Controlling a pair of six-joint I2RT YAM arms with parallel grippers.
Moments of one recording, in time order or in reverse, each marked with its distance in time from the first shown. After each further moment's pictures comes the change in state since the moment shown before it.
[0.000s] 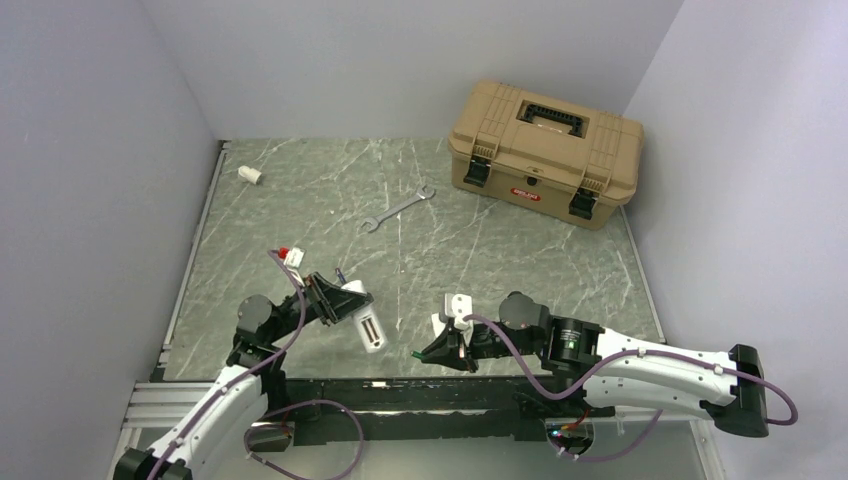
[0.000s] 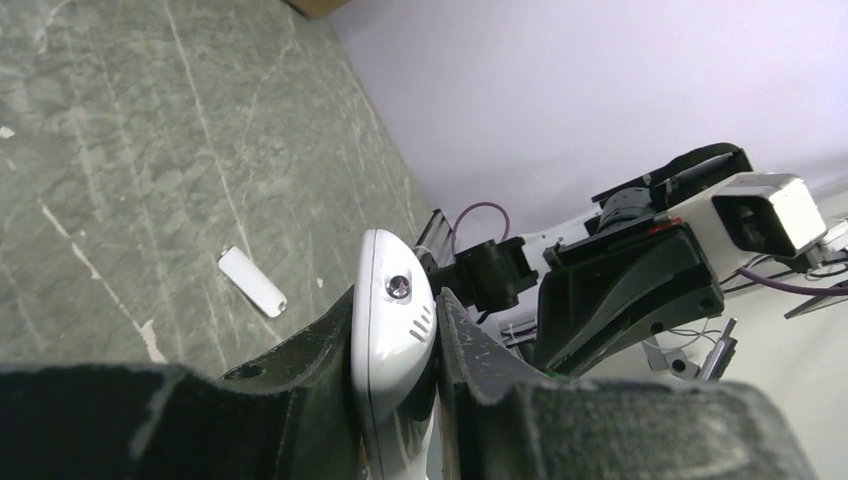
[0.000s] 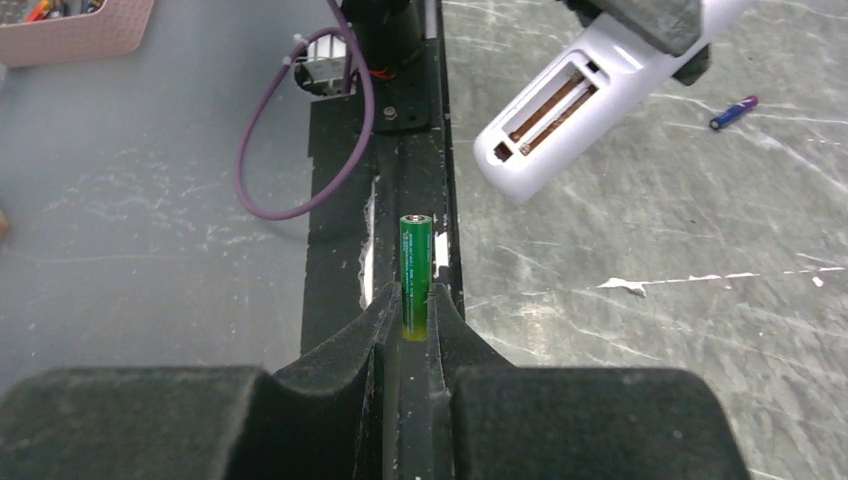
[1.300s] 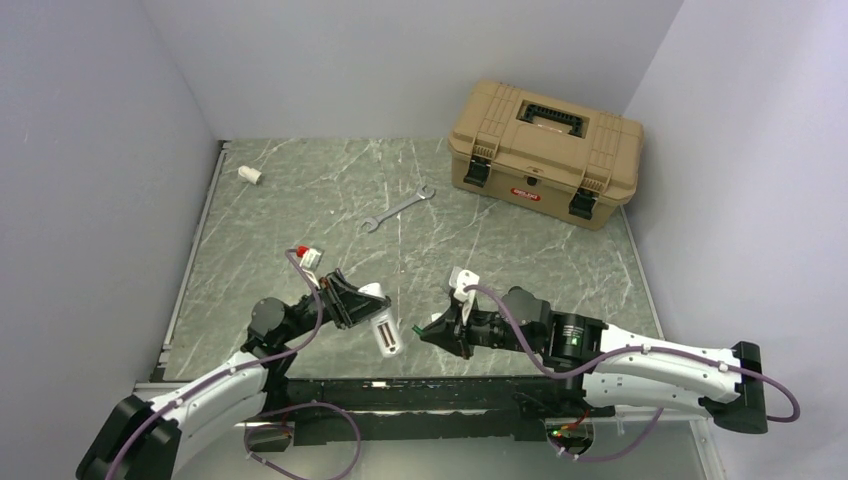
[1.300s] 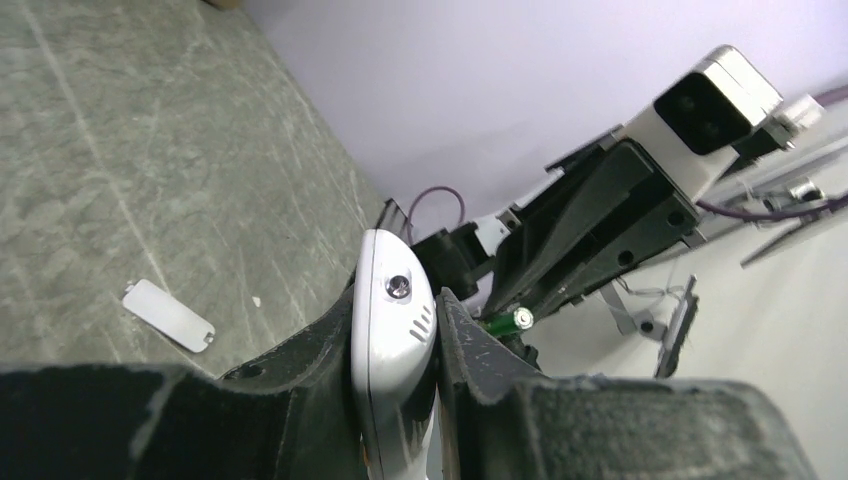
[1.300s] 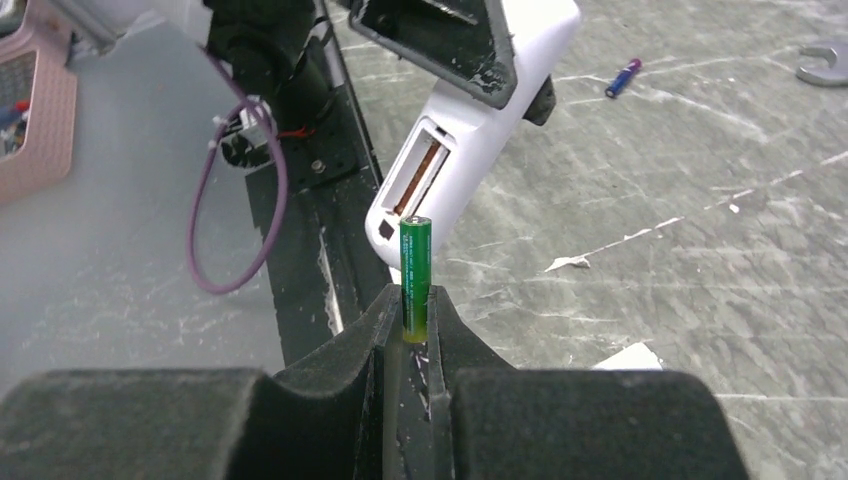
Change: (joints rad) left arm -0.257 0.246 0.008 0.385 -0.133 -0.021; right arm 0.017 0.009 0.076 -0.063 0.222 0.145
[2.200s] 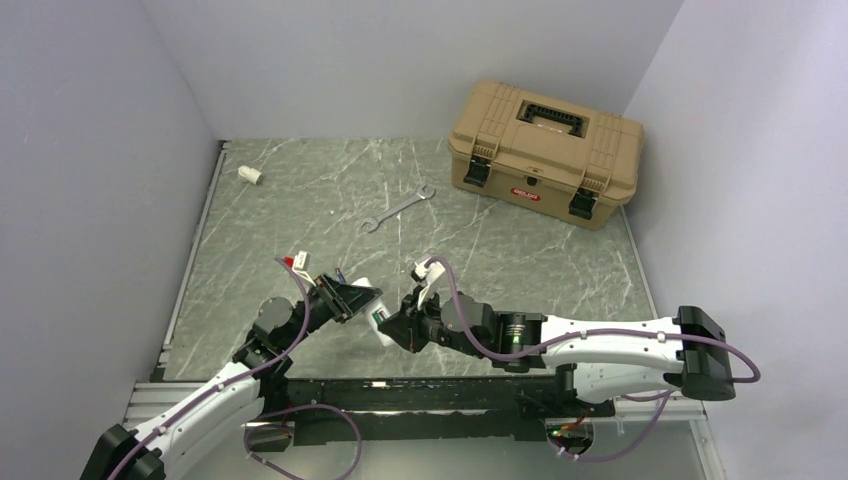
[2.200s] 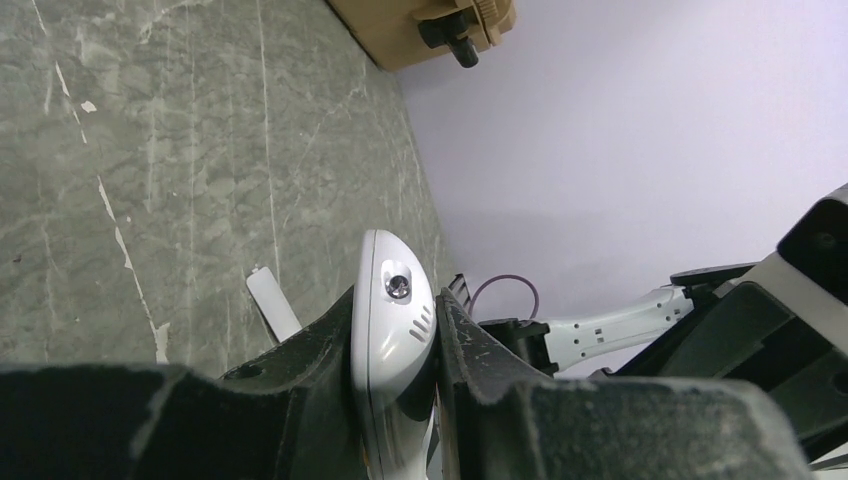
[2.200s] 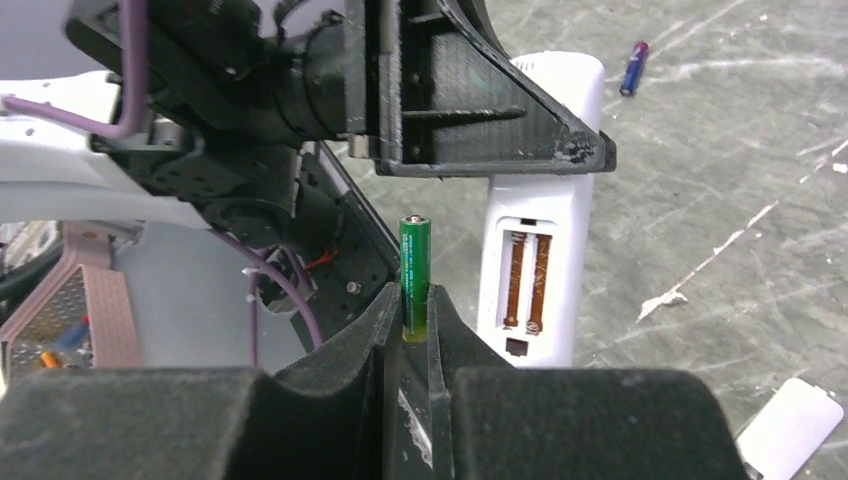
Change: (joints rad) left arm -0.027 -0.212 0.005 -0.467 -0.352 -0.035; right arm 0.109 0.370 0.133 0.226 0.323 0.414
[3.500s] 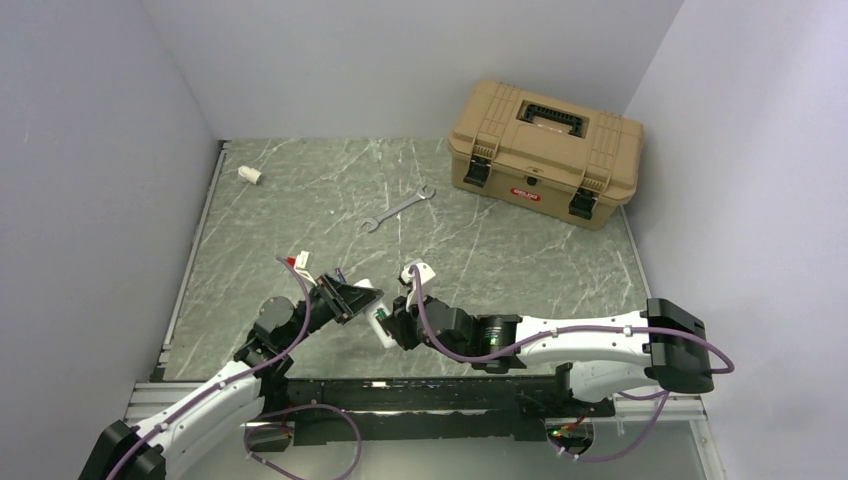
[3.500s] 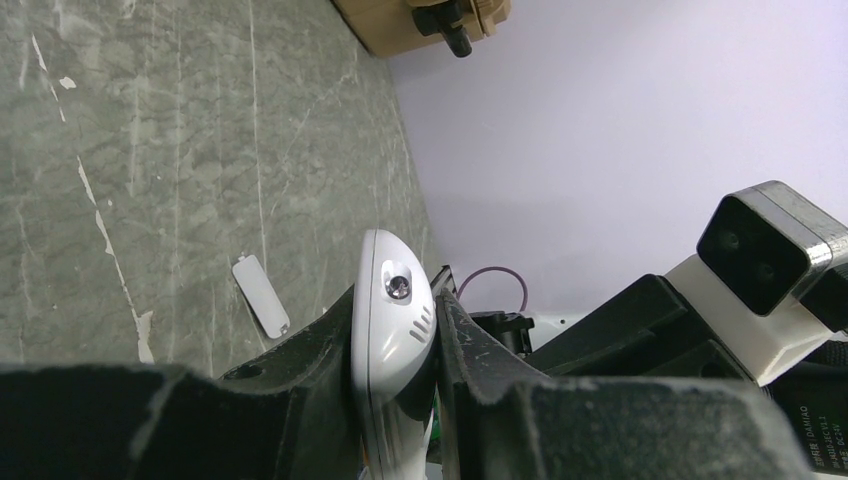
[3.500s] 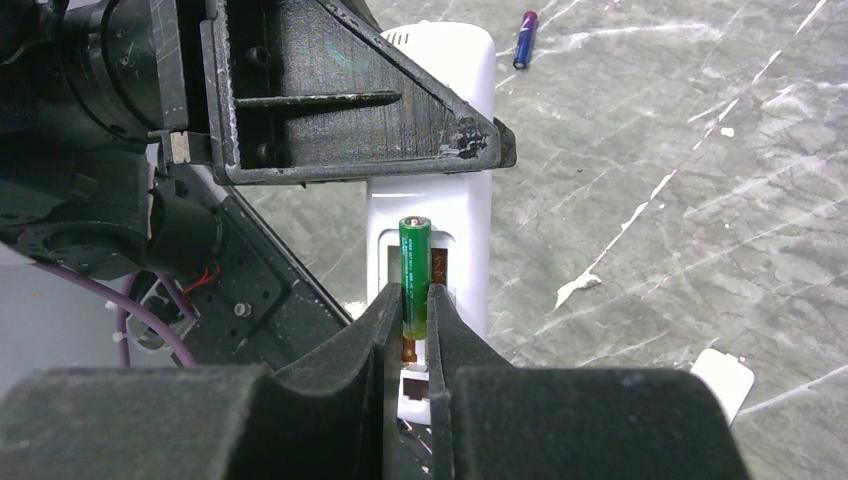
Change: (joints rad) left arm -0.002 0.025 -0.002 0.023 0.025 -0.046; right arm 0.008 0.153 0.006 -0.005 0.175 -0.028
